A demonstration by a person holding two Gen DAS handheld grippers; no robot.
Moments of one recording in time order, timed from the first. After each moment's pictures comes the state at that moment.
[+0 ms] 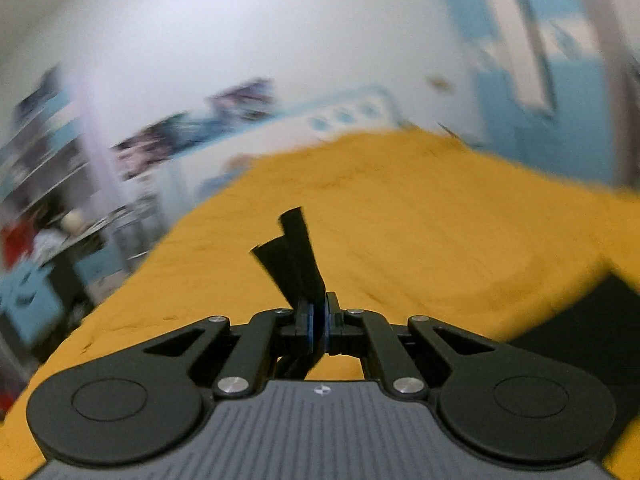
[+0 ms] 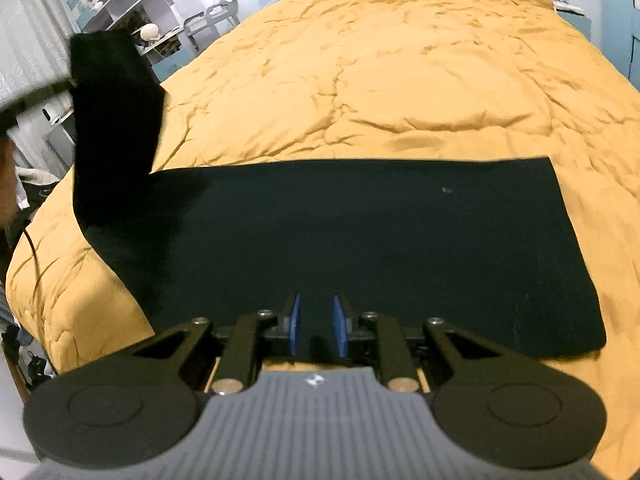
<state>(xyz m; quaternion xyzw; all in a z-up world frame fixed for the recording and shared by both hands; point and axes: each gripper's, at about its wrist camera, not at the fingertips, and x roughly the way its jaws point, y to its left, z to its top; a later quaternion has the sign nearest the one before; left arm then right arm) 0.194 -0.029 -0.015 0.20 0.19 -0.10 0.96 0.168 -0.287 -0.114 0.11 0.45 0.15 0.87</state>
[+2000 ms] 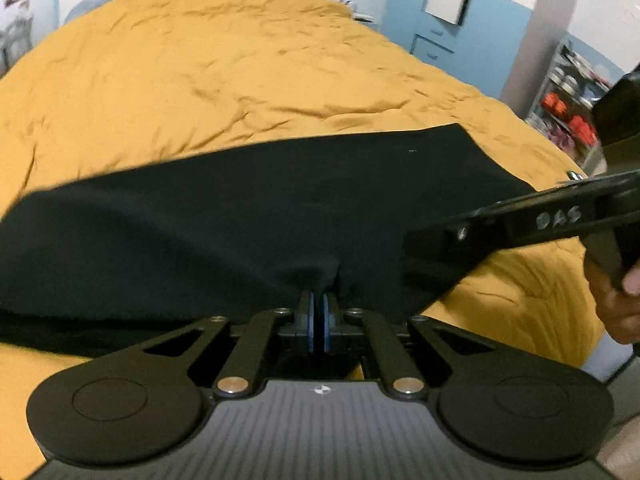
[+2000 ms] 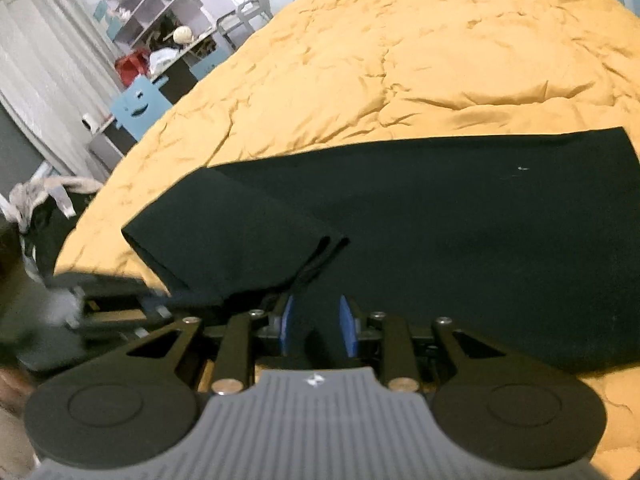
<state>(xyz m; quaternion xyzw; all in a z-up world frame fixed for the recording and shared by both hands) 0.172 -0.025 -0.112 0.05 0.43 -0.26 0.86 0.202 -0.265 -0.131 0.17 0.43 0.21 0.86</state>
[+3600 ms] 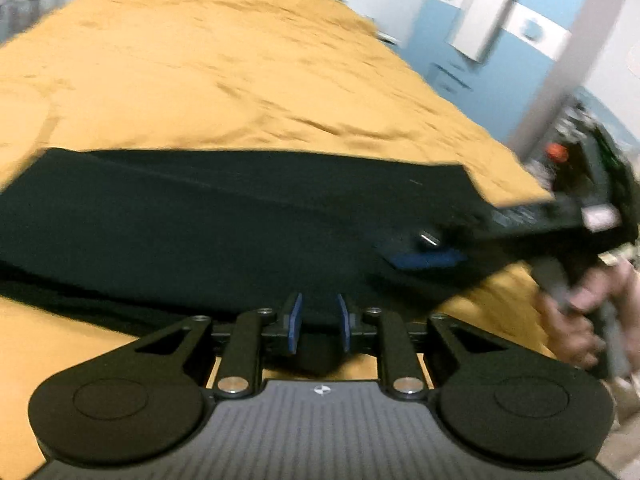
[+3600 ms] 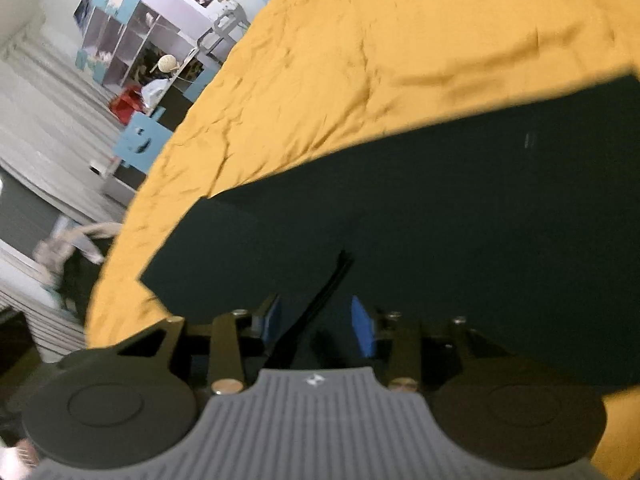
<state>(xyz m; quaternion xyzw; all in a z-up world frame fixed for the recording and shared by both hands) 0.170 0.006 -0.093 -0.03 0.43 -0.23 0.87 0.236 -0.276 -0.158 0.31 0.48 0.22 0.79</state>
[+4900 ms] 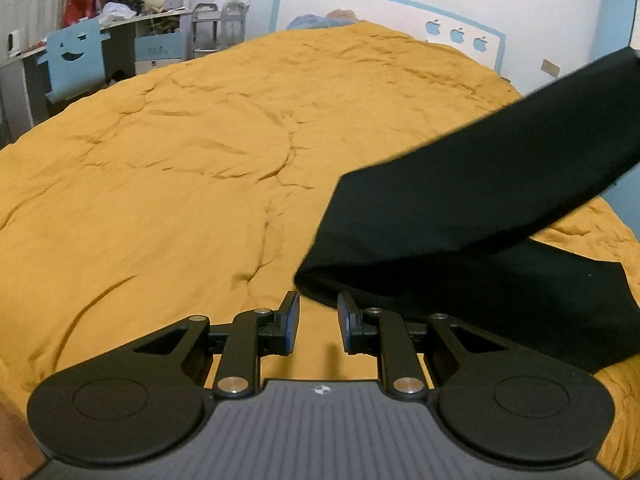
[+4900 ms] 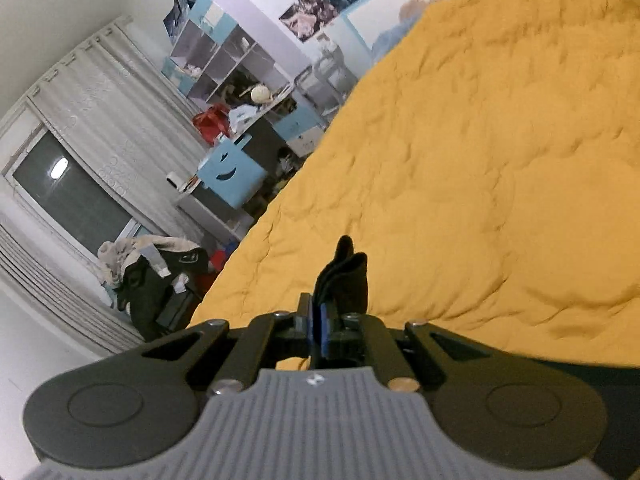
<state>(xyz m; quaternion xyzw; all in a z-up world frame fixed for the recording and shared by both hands) 0.156 0.140 -0.073 -0.06 0.37 0.00 0.93 0.330 -0.277 0.109 0.24 0.38 0.31 0.84</state>
